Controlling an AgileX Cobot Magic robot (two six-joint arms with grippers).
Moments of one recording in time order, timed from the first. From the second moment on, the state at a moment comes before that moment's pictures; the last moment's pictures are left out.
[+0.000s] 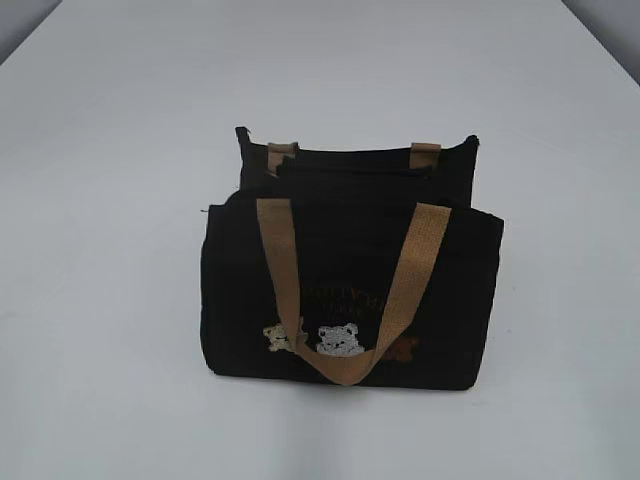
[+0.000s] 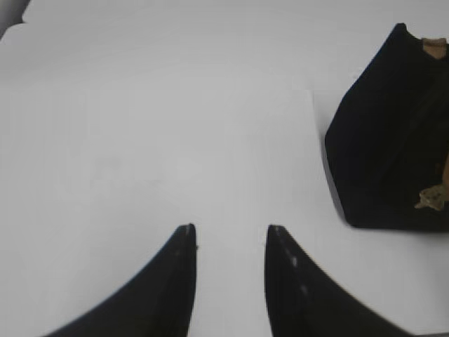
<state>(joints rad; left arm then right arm) -0.05 0.00 -0.53 -0.13 1.06 0.12 -0.02 -0.01 -0.49 0.24 1.10 -0.17</state>
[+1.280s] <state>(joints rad) -0.05 -0.01 -0.53 -0.13 1.06 0.12 -0.03 -0.01 -0.49 0.09 1.09 -0.11</state>
